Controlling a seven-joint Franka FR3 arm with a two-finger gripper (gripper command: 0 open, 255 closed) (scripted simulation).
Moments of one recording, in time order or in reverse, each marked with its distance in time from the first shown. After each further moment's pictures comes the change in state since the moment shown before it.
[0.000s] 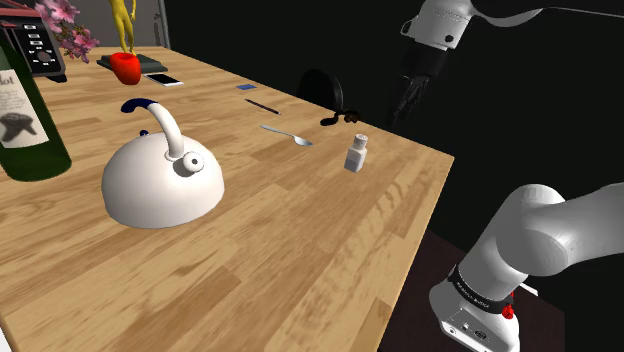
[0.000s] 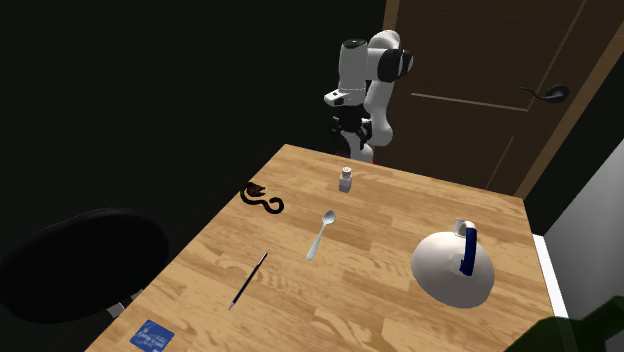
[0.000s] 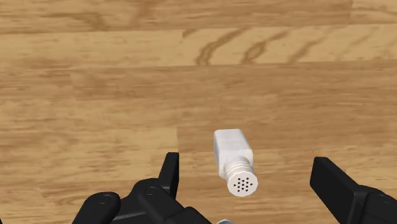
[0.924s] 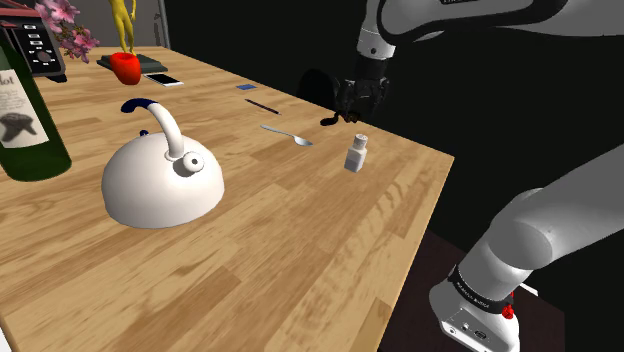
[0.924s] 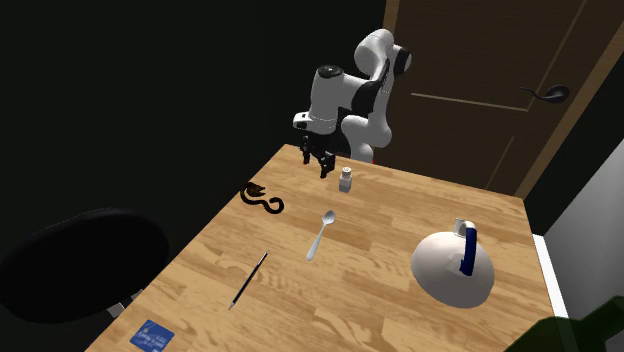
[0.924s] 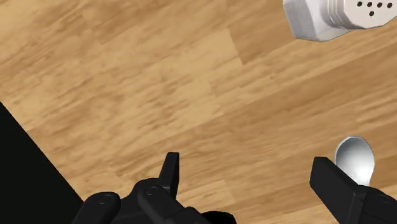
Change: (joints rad) arm -0.189 0.403 0.109 0.189 -0.158 0.210 0.381
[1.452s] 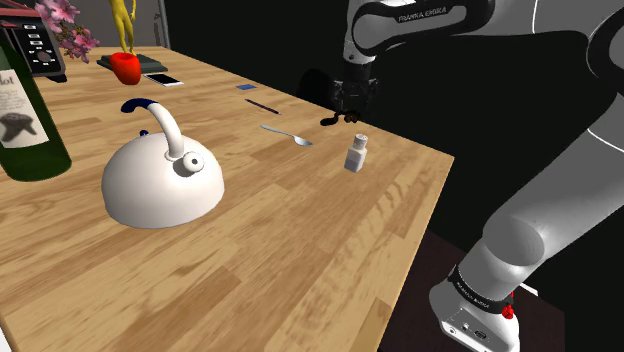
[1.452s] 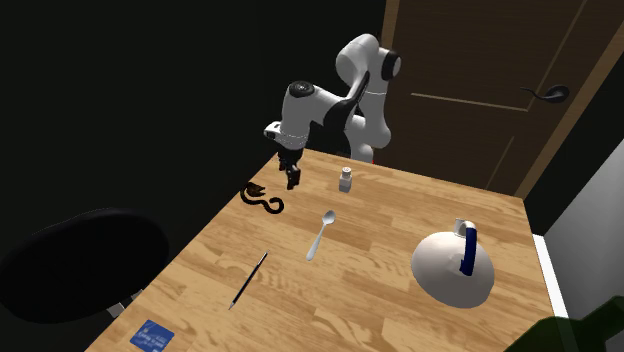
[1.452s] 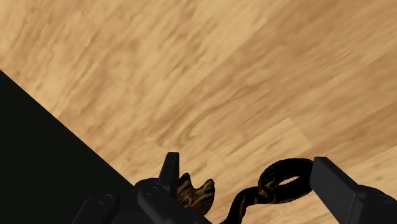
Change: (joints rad) arm -0.096 0.251 0.015 0.184 -0.157 0.030 0.271
